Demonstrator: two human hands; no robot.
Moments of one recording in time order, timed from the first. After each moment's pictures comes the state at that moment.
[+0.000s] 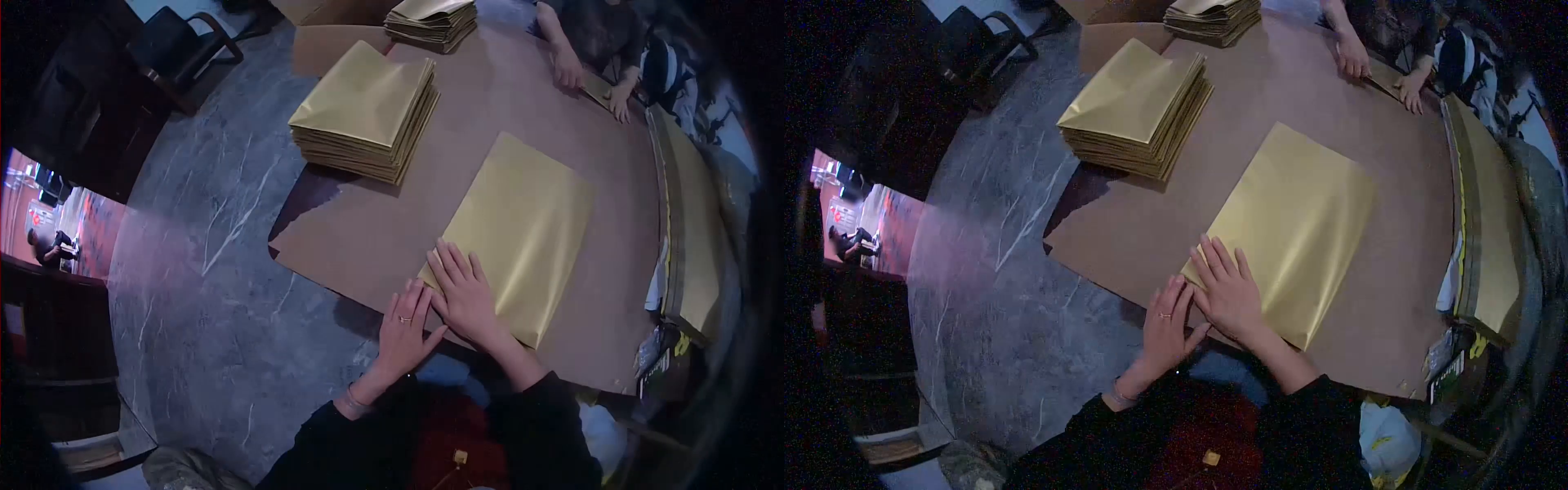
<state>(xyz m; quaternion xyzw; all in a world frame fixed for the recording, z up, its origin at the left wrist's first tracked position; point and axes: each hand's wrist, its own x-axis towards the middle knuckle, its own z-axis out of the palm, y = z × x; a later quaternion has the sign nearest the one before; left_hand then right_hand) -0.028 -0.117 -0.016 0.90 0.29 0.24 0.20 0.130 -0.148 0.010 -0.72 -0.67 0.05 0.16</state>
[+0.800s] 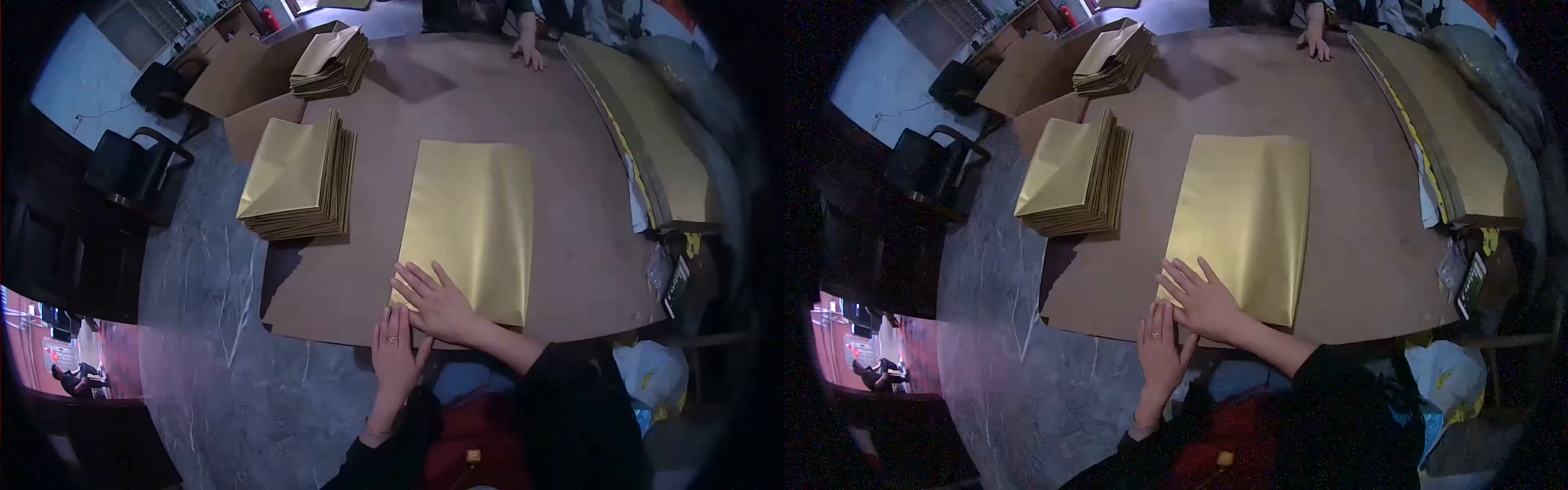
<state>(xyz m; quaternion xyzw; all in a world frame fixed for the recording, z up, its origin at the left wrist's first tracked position) -0.027 -0.111 -0.006 0.94 0.27 0.16 0.11 0.128 -0.151 -0.003 -0.73 -0.66 0.01 0.18</state>
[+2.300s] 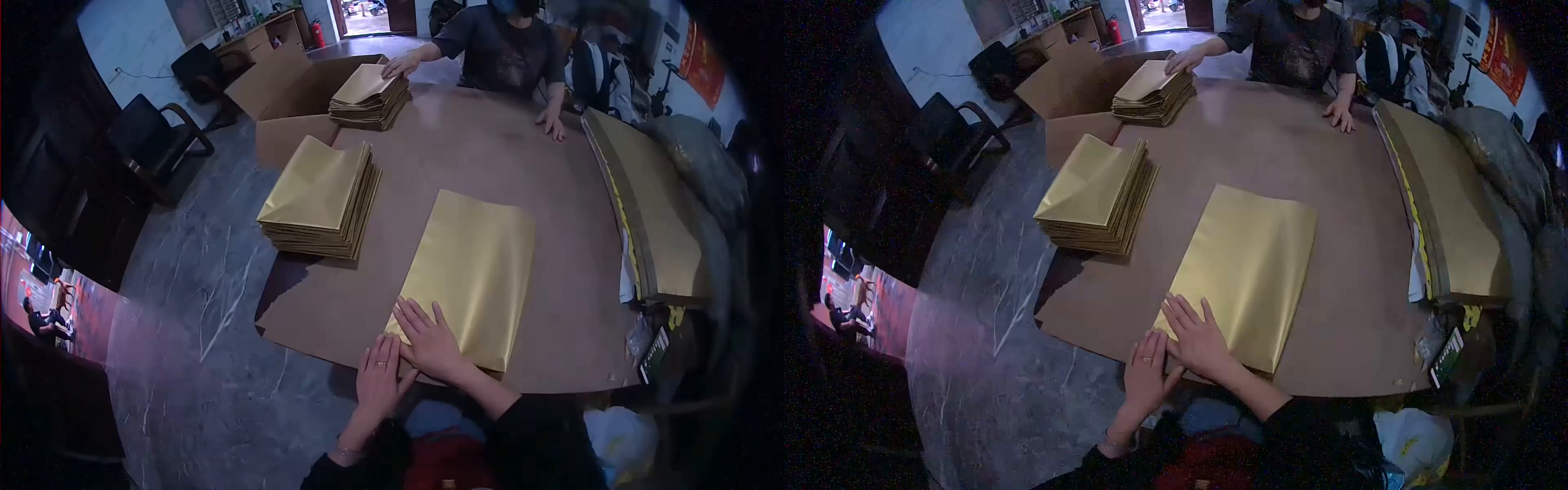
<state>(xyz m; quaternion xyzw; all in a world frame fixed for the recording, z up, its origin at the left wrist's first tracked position) -0.028 -0.108 -0.010 0.94 0.26 0.18 0.10 0.127 -0.152 -0.005 -0.74 -0.66 0.01 0.17</state>
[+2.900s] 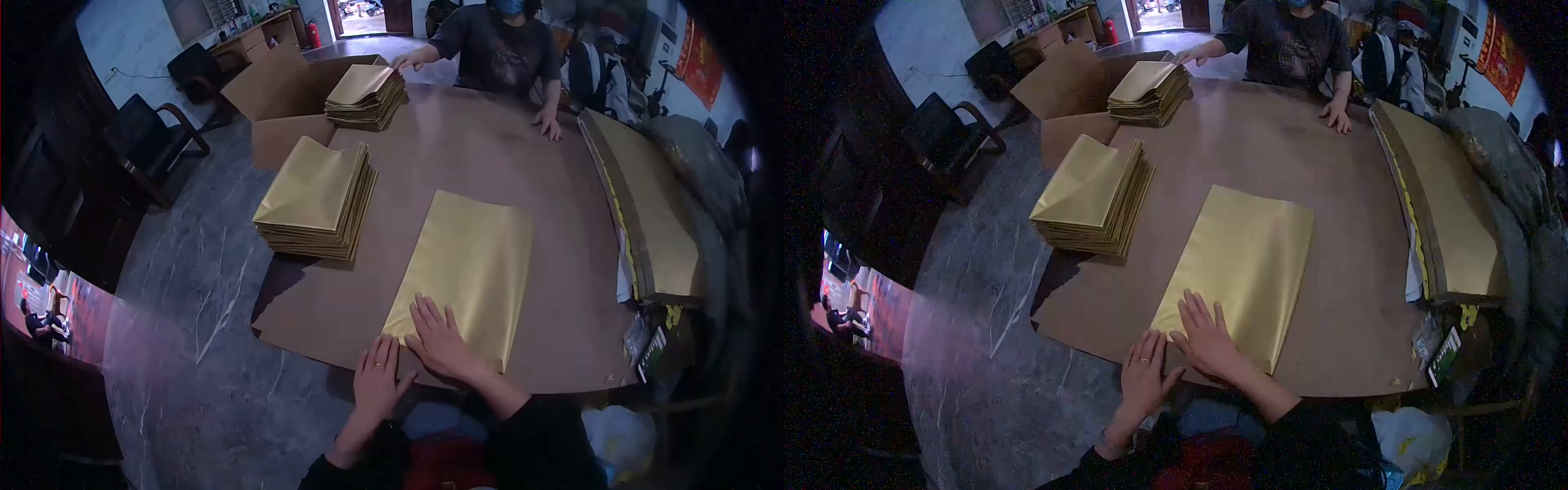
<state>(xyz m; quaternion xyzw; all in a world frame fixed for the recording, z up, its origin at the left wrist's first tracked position) -0.028 -0.106 -0.004 0.95 0.25 0.15 0.10 0.139 -0.164 0.003 -0.78 -0.60 0.13 0.15</state>
